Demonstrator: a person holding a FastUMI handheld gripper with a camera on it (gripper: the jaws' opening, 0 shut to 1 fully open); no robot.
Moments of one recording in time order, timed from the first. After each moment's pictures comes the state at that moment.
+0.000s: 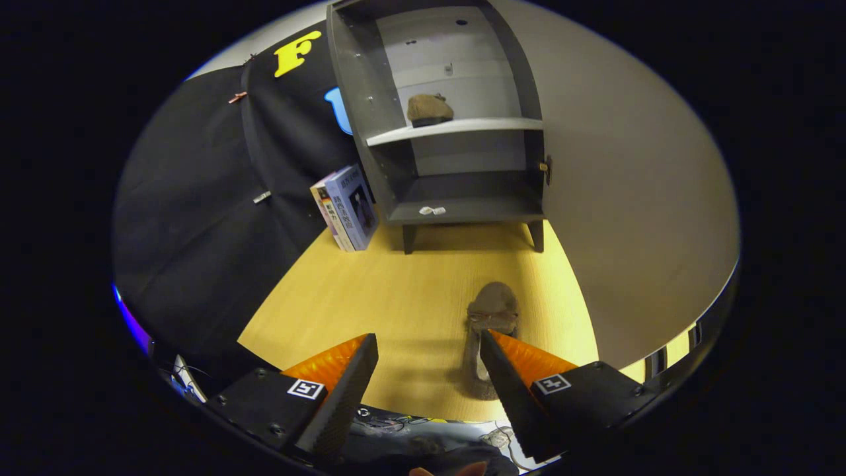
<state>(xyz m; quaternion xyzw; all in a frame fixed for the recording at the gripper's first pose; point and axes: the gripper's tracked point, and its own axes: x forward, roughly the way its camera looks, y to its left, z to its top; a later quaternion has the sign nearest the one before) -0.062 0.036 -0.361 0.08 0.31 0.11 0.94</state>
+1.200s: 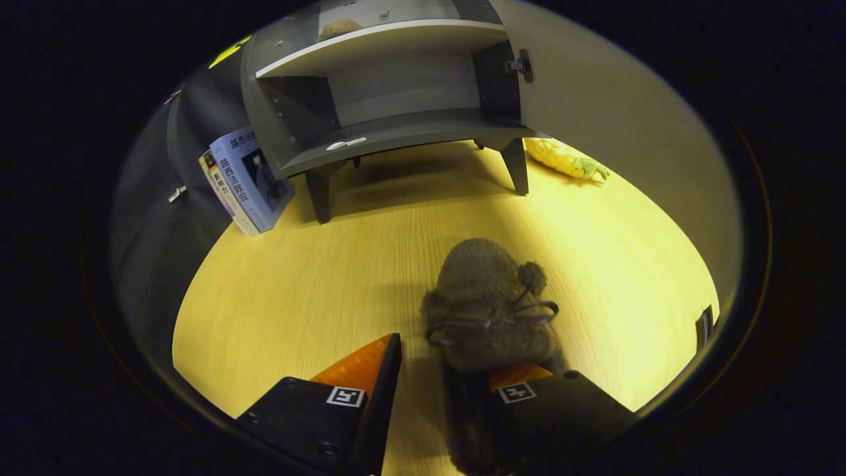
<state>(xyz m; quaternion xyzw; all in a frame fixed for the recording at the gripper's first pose) 0.055 0.025 -0.534 0.09 0.34 -0.03 0.93</state>
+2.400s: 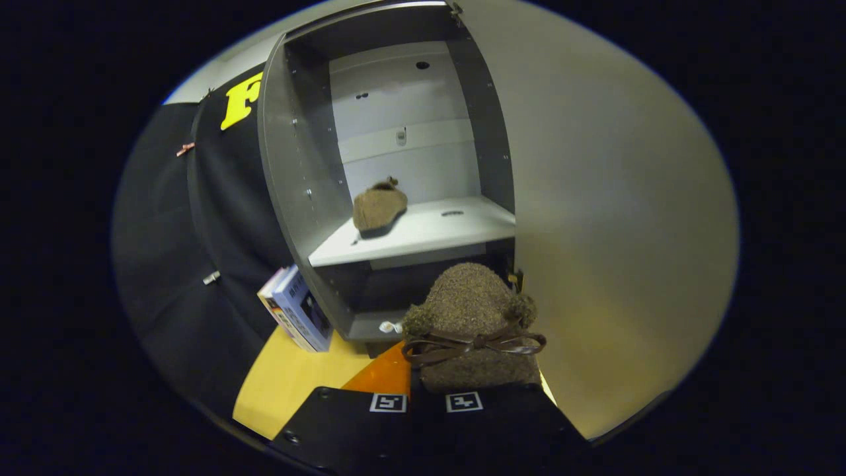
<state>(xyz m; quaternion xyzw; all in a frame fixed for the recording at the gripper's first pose) 0.088 0.021 -0.208 0.10 0.17 0.01 0.98</state>
